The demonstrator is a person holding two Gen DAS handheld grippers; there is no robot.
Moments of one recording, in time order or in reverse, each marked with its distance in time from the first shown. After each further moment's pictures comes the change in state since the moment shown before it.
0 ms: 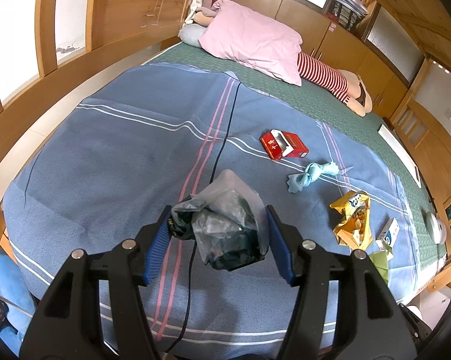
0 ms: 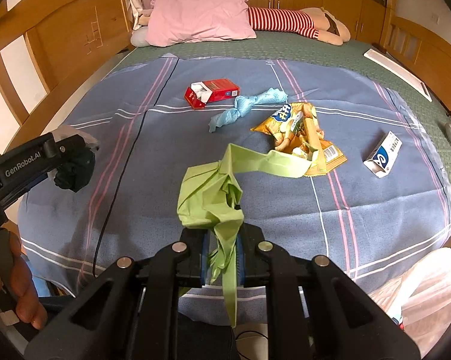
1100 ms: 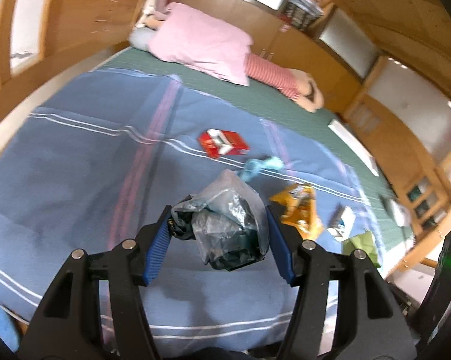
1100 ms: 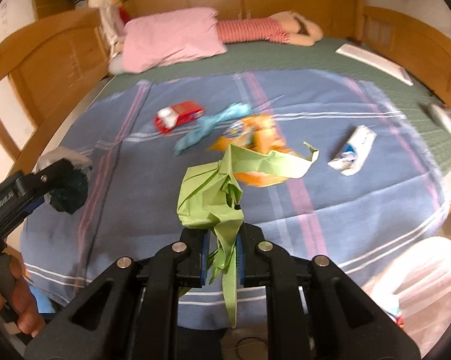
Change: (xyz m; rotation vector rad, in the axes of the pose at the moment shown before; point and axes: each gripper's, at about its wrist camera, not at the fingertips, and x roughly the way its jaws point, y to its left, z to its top) left arm -0.015 -0.025 -0.005 0.068 -0.011 -0.266; right arm -0.039 -0.071 0.000 0.139 -0.102 -0.067
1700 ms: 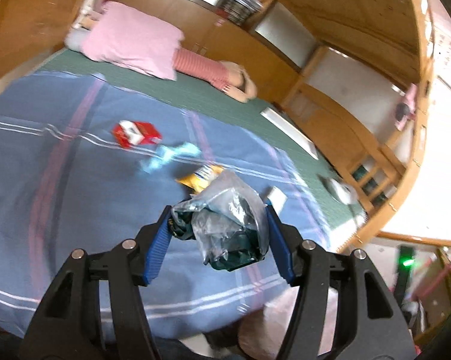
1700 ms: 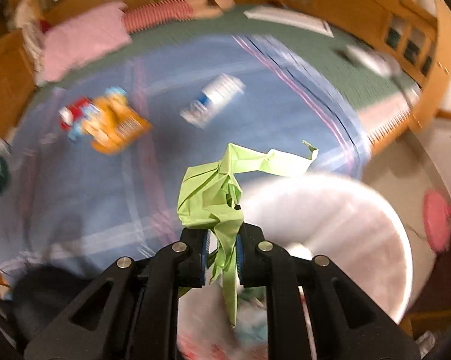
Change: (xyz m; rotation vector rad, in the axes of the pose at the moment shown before) left arm -0.010 -0.073 -0.030 0.095 0.038 -0.315; right arm -0.036 -0.150 -0.069 0.193 0.222 -0.246
